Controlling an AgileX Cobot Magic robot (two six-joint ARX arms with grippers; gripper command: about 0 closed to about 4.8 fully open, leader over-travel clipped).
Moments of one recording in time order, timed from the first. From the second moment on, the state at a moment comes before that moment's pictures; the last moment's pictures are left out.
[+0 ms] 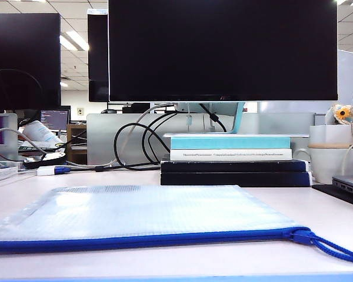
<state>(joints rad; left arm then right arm) 0.22 0.26 0.17 0.25 0.49 -0.07 0.46 0.01 0.23 -0.01 0.13 0.04</state>
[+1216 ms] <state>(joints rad) 0.17 0.21 0.01 0.38 0.46 -0.25 -0.14 0.01 0.01 -0.04 -0.11 0.11</state>
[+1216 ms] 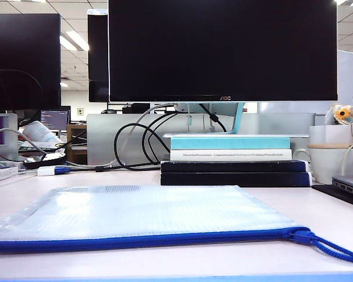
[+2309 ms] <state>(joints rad) 0.17 0.00 0.01 -0.17 0.00 -0.06 -0.03 0.01 0.01 -0.16 -0.07 0.15</state>
